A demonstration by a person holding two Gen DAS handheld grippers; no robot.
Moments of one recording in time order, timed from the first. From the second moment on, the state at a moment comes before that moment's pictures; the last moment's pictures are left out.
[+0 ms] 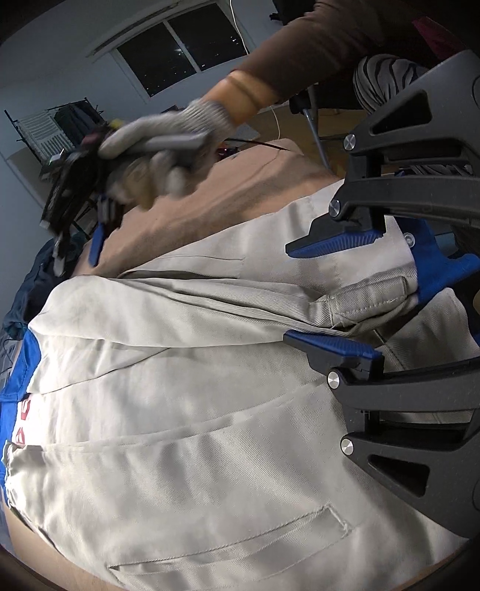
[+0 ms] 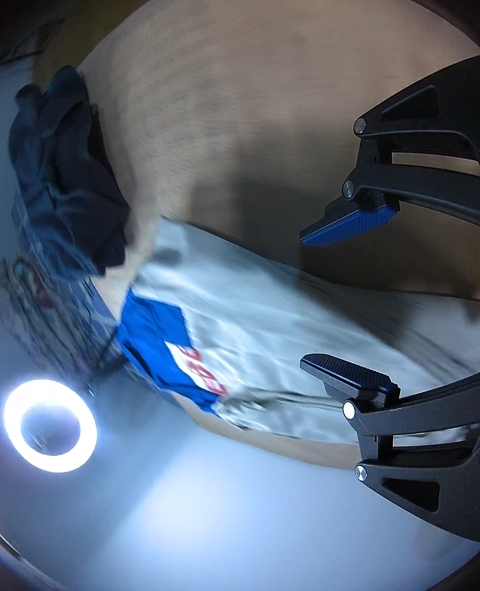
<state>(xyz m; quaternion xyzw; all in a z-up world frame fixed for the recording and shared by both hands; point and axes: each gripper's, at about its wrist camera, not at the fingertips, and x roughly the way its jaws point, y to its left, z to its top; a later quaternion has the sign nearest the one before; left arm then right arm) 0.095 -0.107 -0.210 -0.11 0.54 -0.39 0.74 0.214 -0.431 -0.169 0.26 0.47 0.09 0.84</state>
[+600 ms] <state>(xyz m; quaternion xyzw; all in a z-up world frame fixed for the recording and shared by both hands) 0.089 -0.113 -0.215 -0.12 0.55 -0.39 0.73 0.275 -0.450 -0.186 0.36 0.43 0.07 0.83</state>
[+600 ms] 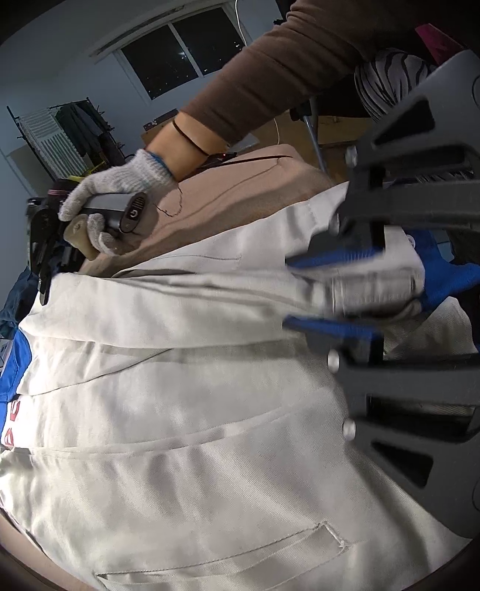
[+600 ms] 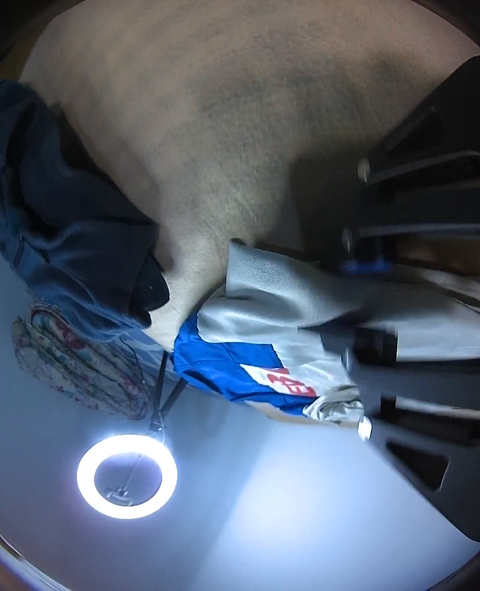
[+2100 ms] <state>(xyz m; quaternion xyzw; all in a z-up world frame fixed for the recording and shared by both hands) 0.082 -0.082 -0.224 -0.18 0.54 -0.41 0.71 0.338 -0.237 -0.166 -0.14 0.56 0.05 0.81</state>
